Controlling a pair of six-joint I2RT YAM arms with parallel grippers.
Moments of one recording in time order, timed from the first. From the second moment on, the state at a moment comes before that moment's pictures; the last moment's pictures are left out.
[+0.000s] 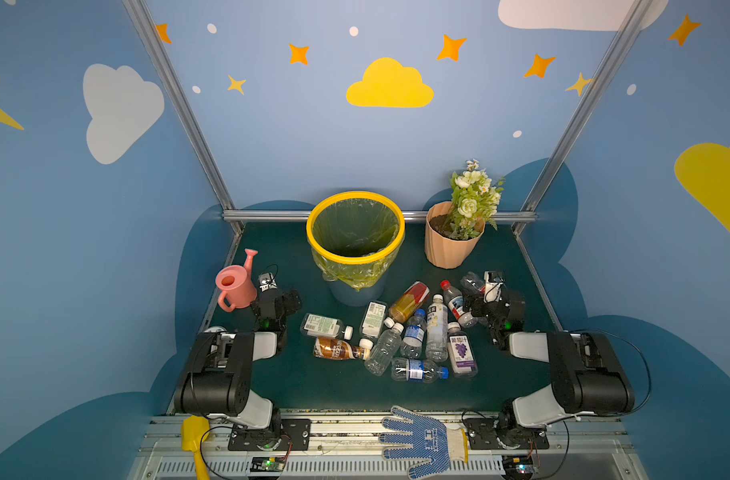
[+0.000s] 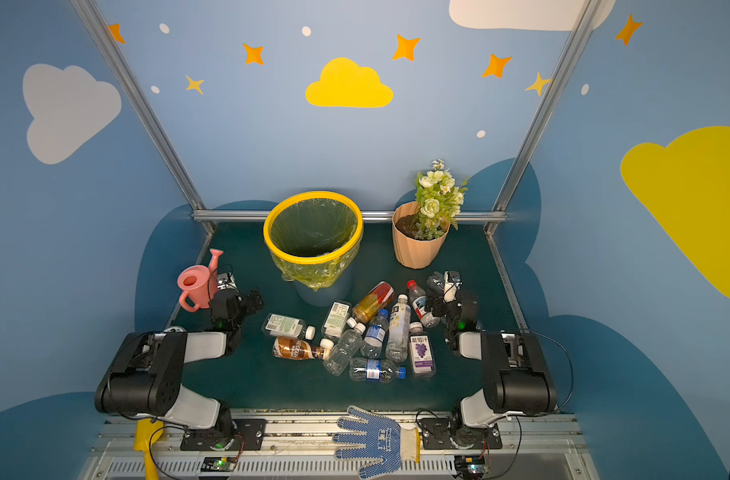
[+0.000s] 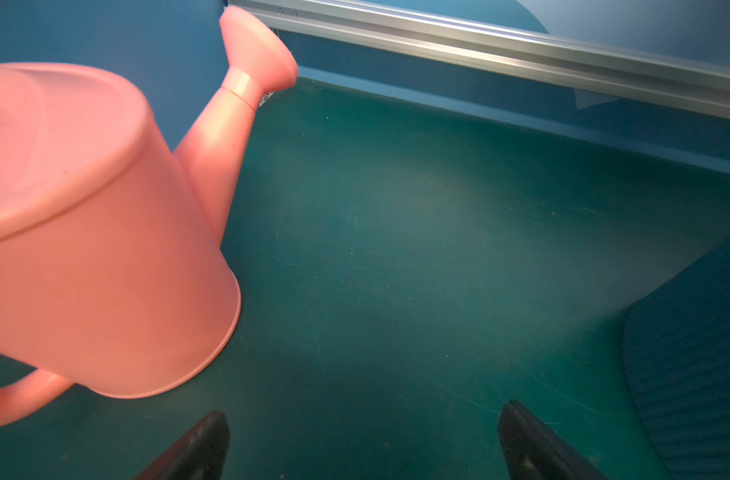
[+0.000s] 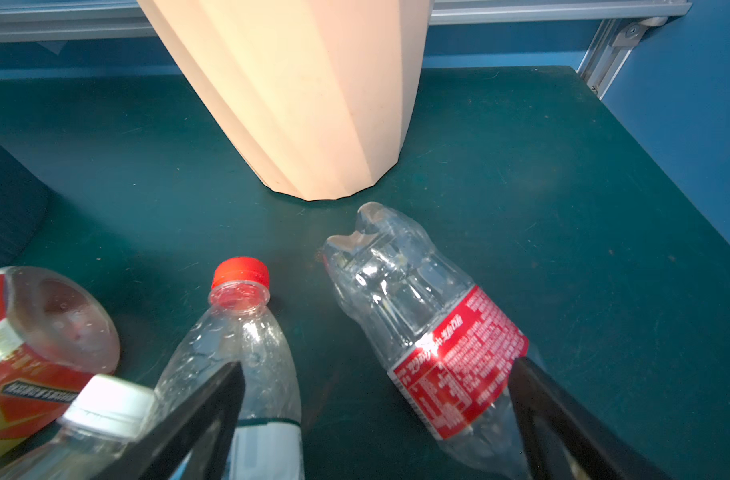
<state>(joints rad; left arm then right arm) 0.00 1.52 0.41 0.64 -0.25 -0.22 0.02 1.51 0.40 0.69 -0.10 -0.01</state>
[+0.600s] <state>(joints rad) 0.00 1.47 0.47 0.48 -0.29 -0.24 0.02 1.48 0.45 0.55 -0.08 0.01</state>
